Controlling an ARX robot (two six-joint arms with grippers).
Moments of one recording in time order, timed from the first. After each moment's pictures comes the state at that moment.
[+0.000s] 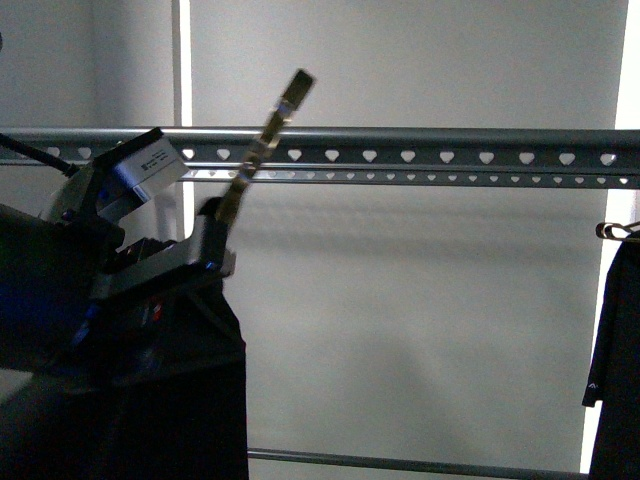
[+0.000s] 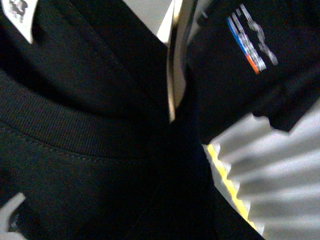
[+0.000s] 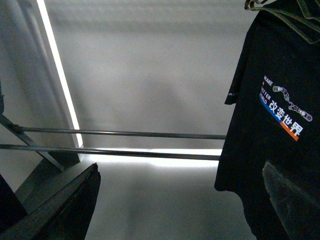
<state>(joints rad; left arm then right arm) -0.25 1.34 0.93 -0.03 0.40 -0.16 0.00 0.00 0.01 0.00 0.00 0.00</state>
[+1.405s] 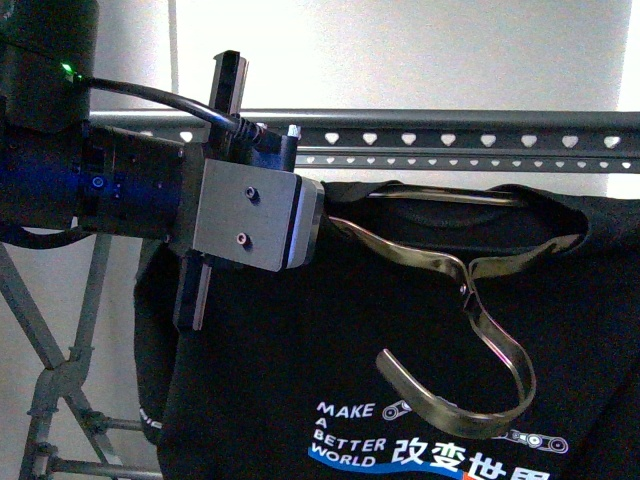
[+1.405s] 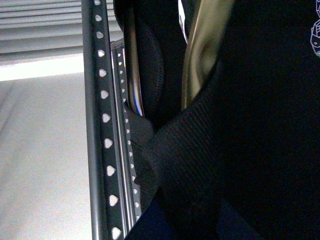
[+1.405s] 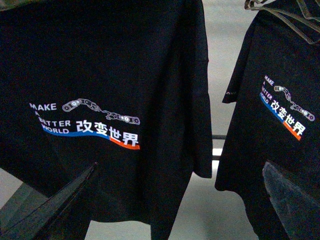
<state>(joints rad) -0.23 1.64 1.18 0.37 0.67 1.82 0.00 0.00 0.01 0.00 0.00 0.00</state>
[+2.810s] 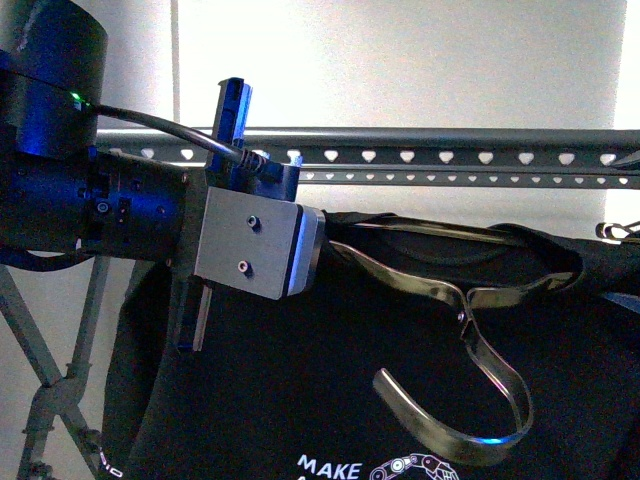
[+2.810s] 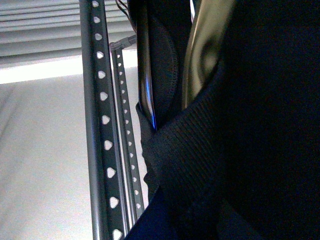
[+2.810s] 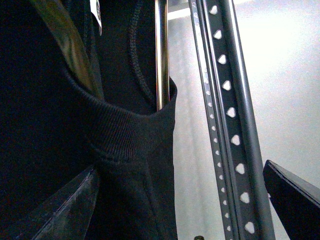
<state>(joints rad) -0.23 1.65 1.18 0.37 0.67 1.83 -0.11 1.33 0.81 0.50 -0.63 -1.40</state>
